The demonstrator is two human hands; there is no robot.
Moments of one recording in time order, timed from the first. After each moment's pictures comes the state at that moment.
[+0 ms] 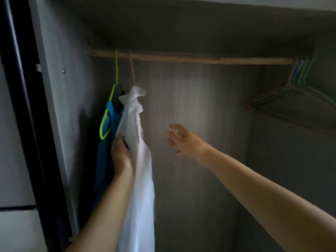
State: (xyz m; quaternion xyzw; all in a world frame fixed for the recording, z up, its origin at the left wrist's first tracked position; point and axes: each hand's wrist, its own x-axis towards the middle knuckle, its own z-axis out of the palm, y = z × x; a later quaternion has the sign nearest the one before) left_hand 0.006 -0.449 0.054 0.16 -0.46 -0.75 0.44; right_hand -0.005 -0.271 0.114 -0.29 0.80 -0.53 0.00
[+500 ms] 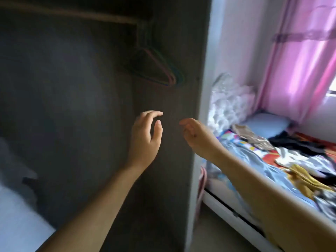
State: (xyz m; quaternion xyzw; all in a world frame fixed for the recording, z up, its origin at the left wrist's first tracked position) left_hand 0.066 -0.062 0.018 -0.31 -0.74 -0.45 0.39; right_hand 0.101 0.102 0.032 -0.04 0.91 -0.34 -0.23
